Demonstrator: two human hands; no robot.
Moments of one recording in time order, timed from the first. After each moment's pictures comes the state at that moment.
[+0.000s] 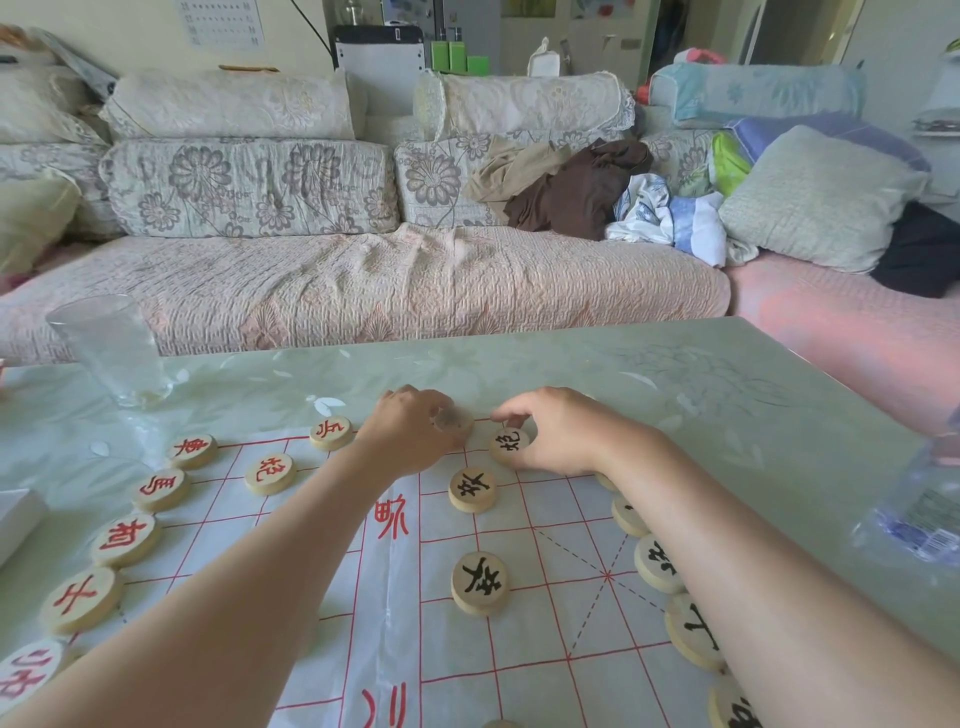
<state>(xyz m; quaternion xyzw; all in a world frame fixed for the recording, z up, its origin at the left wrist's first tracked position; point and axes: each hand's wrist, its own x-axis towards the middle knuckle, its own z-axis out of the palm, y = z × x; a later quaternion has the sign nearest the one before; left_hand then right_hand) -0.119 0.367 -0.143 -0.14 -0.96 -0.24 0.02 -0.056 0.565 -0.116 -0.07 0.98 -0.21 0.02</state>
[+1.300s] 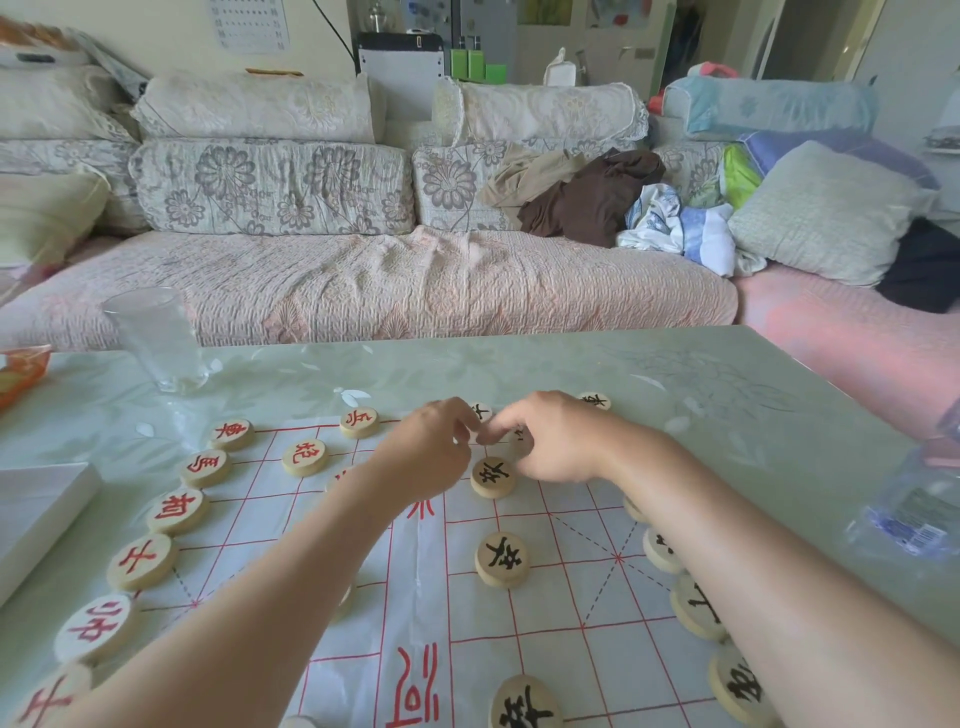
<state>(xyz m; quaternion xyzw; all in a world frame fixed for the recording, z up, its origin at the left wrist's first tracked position) -0.068 0.355 -0.130 -0.19 -0.95 -0.26 0.02 -0.036 0.532 -0.099 -0.12 0.98 -0.17 0.07</state>
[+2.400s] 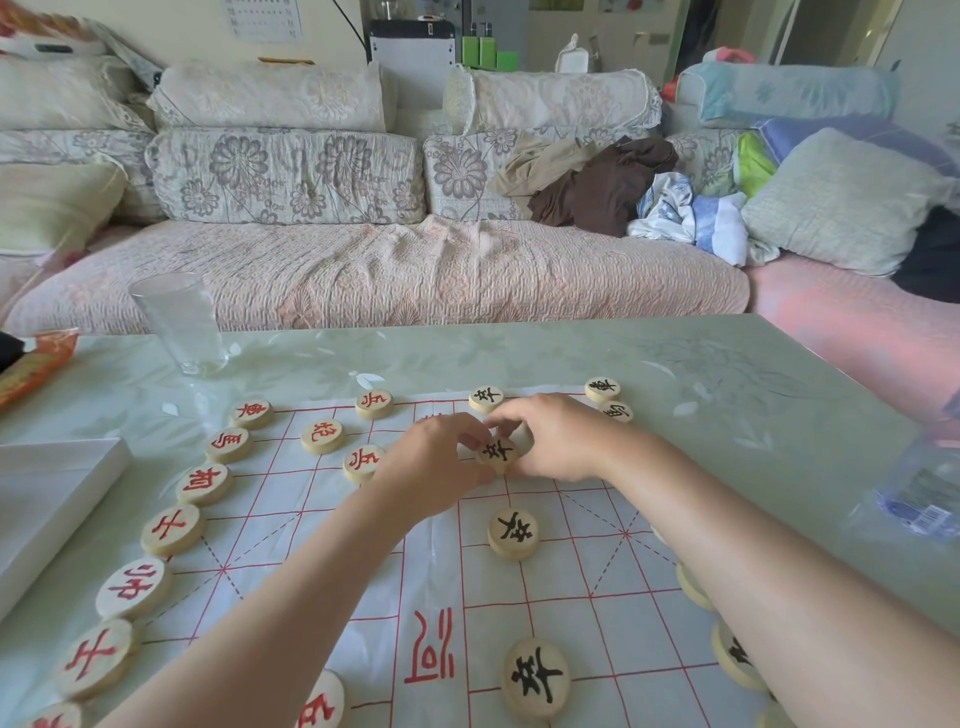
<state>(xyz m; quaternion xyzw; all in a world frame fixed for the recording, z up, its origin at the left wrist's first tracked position) -0.039 0.338 -0.150 -0.17 -0.94 -0.31 0.00 -0.026 0.522 -0.115 -0.15 0.97 -0.21 0.05</state>
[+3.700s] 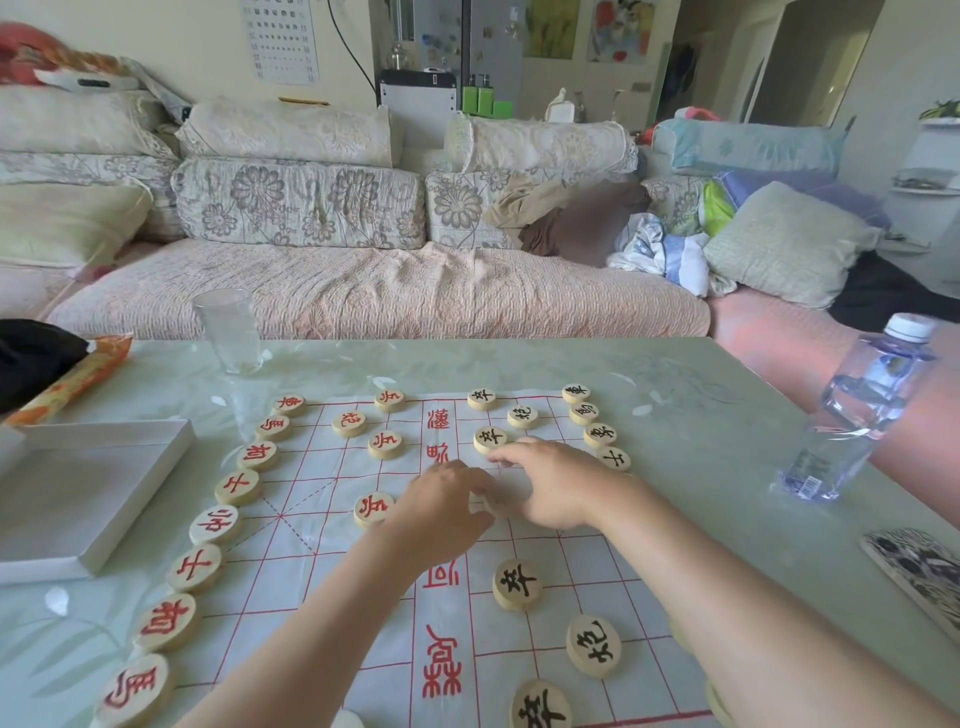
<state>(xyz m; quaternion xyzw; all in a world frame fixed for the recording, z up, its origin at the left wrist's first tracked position) 0.070 0.325 -0.134 -0.24 -0.94 -0.23 0.00 0.077 0.500 -0.104 -0.08 0.98 -0.13 0.09</state>
